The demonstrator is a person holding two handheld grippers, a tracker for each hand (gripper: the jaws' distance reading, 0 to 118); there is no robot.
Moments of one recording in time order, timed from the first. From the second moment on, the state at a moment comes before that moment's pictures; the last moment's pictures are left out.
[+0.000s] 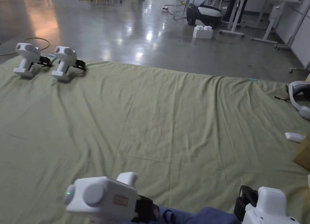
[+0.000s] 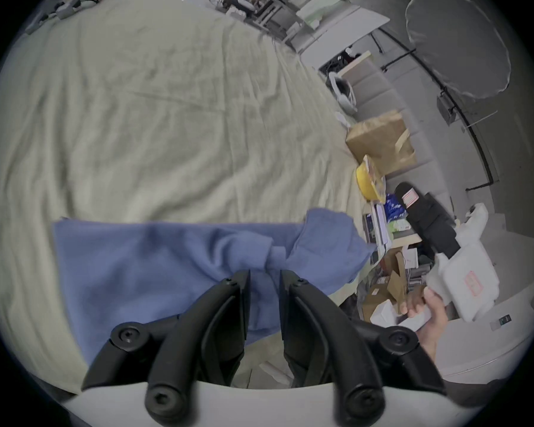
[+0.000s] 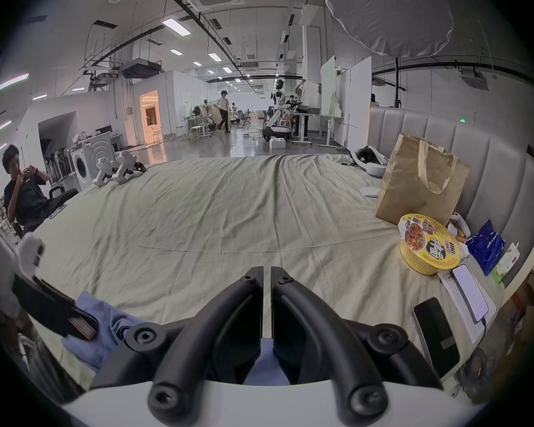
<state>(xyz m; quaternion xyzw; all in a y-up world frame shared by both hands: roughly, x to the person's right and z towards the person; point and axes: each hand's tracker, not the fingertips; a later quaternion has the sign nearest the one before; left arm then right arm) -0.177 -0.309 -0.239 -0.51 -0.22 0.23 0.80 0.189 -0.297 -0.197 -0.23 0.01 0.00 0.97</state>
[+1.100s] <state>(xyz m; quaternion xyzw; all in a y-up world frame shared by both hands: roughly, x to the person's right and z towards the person) -0.294 -0.404 -0.220 -0.47 -0.23 0.43 0.73 0.176 -0.288 -0.200 -0.23 0.03 0.00 0.97</state>
